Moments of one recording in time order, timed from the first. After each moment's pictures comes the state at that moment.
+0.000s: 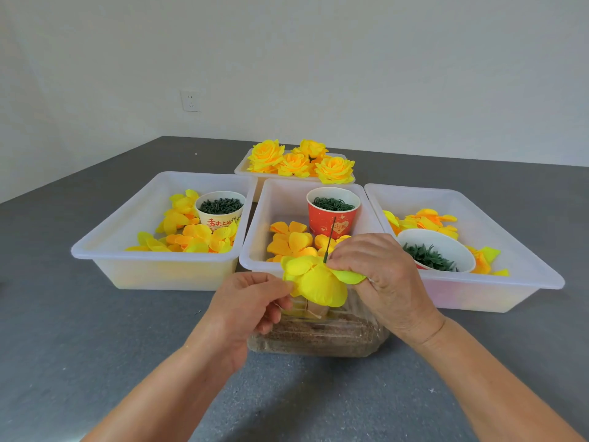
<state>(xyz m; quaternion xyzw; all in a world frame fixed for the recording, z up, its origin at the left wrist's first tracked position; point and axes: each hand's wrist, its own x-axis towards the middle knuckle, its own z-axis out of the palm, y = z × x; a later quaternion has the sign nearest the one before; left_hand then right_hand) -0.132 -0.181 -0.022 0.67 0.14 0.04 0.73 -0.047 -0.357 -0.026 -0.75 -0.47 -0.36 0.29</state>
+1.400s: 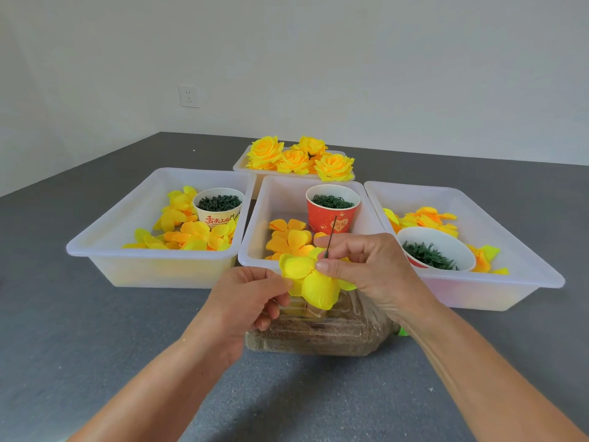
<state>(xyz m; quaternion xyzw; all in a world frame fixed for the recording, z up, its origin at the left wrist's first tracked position) -0.126 -0.176 -0.026 0.68 0.15 0.03 0.72 -0.054 -0.341 -0.013 -0.75 -0.25 0.02 0.62</state>
